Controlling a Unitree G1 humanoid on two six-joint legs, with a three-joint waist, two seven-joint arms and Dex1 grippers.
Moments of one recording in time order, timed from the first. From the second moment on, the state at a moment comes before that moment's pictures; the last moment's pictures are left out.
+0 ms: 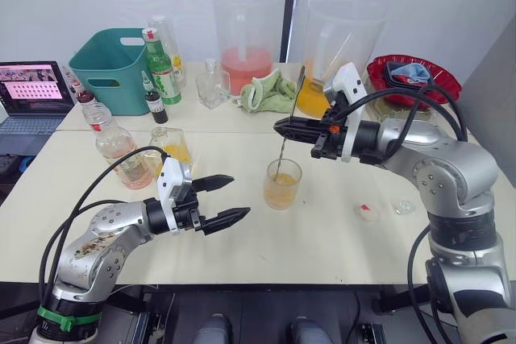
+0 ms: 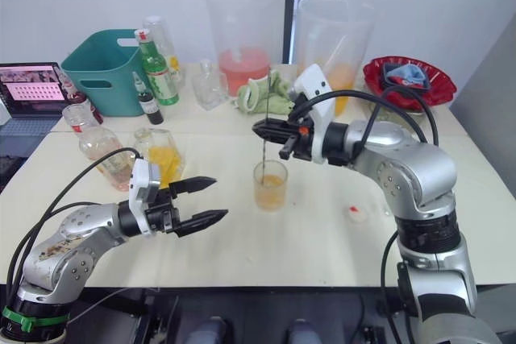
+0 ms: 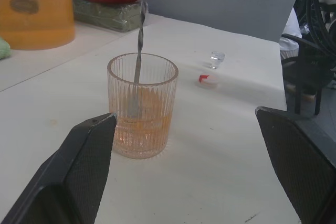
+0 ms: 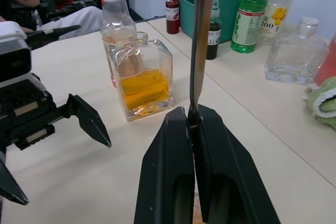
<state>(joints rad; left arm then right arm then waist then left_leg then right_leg) -0.20 0.62 0.07 -0.38 -0.67 0.50 -0.92 -0.83 -0.59 0.03 -0.28 0.65 0.93 0.68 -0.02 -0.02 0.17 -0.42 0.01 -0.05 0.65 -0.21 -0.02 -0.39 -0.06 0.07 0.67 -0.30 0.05</state>
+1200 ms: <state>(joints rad) -0.20 0.62 0.06 -0.38 -0.67 0.50 -0.92 -0.84 -0.68 0.02 -0.30 0.65 0.96 0.74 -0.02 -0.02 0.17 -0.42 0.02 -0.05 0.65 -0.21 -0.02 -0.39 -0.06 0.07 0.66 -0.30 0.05</state>
